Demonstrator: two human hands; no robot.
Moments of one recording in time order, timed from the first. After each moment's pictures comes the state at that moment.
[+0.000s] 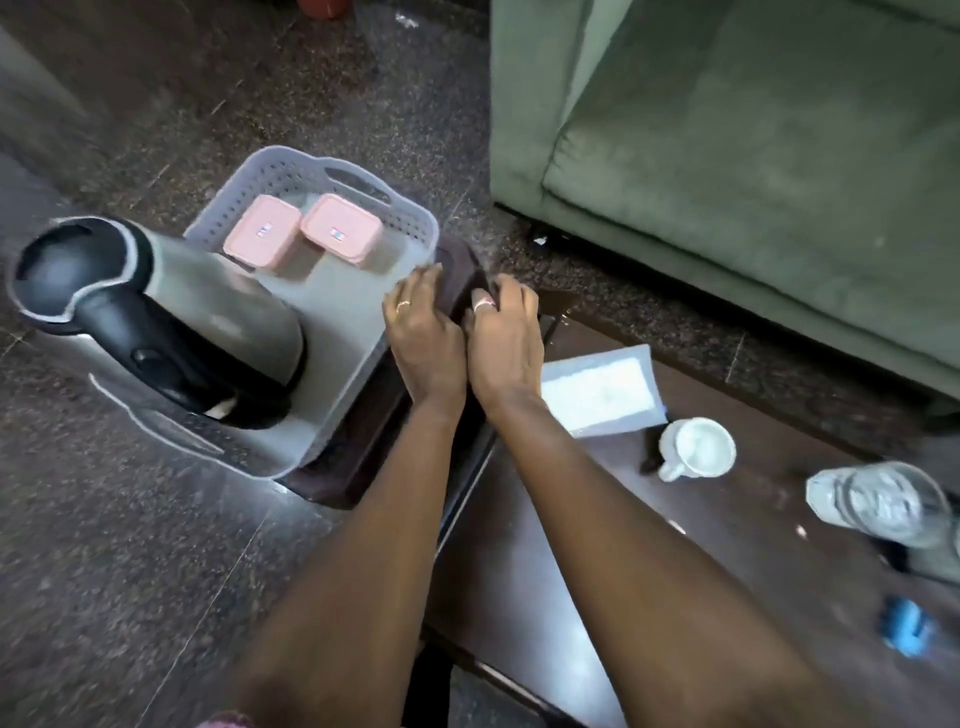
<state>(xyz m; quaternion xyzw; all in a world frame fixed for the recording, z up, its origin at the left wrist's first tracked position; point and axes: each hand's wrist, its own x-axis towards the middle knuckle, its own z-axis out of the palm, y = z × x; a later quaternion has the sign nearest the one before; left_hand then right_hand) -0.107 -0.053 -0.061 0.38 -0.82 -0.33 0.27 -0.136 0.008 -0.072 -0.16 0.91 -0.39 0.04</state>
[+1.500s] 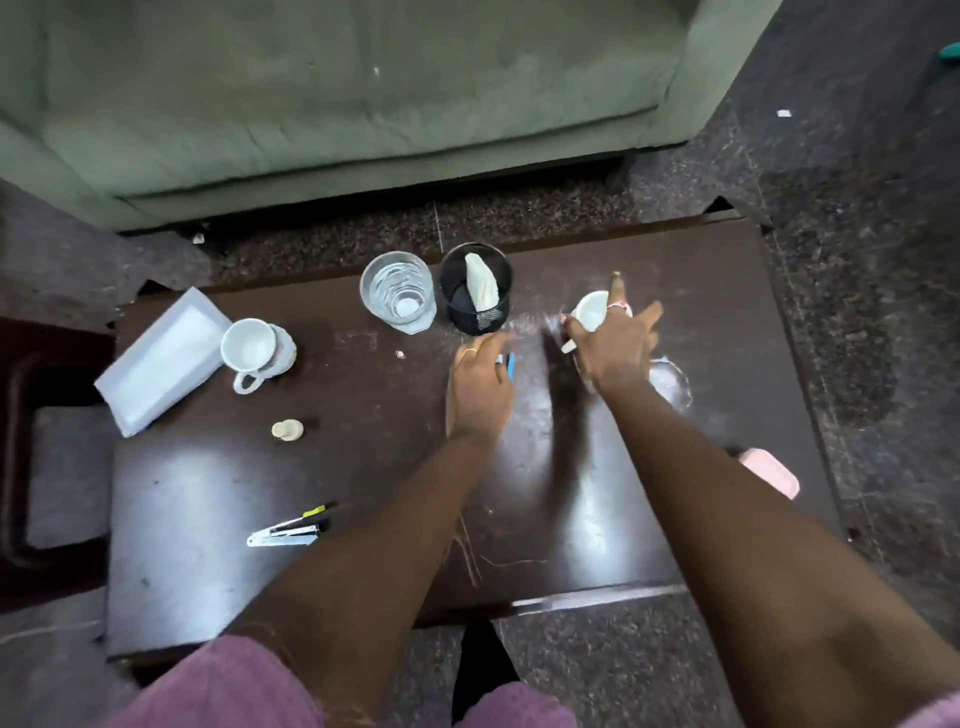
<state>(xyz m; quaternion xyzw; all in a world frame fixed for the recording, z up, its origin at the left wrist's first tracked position) -0.057 0.486 -0.144 -0.01 -0.92 -0.39 -0.03 -0.085 0.634 -0.140 0.34 0.89 -0.27 0.11</state>
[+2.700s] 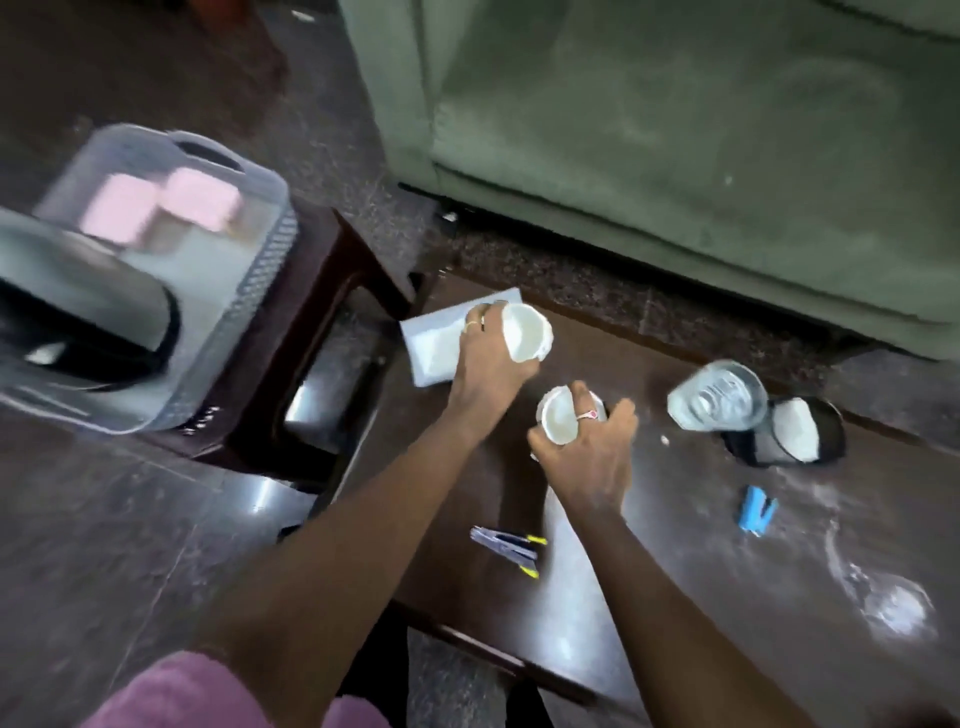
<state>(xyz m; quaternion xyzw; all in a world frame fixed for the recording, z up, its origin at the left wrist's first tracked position) -0.111 0.153 -0.095 0.21 -0.90 -0.37 0.01 -0.055 0.280 -0.091 0.04 0.96 -0.27 0.06</state>
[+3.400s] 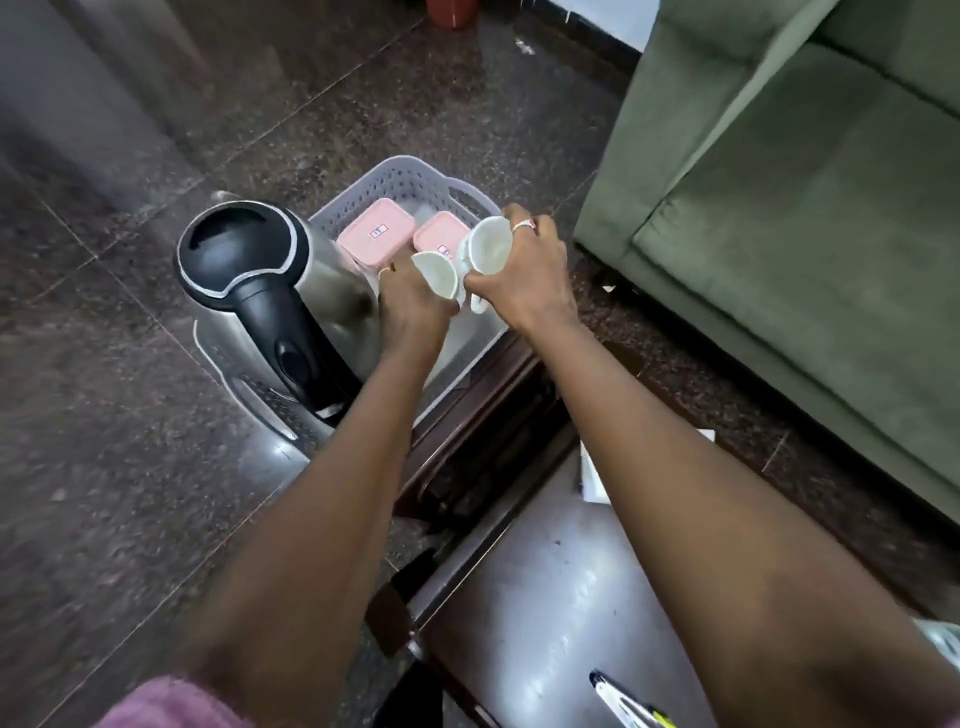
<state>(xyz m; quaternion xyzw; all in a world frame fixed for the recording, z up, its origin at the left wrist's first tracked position) -0.105 -0.183 -0.039 0.52 -0.78 -0.35 0.08 -0.183 -0.102 -0.008 -0.28 0.90 -0.30 0.17</state>
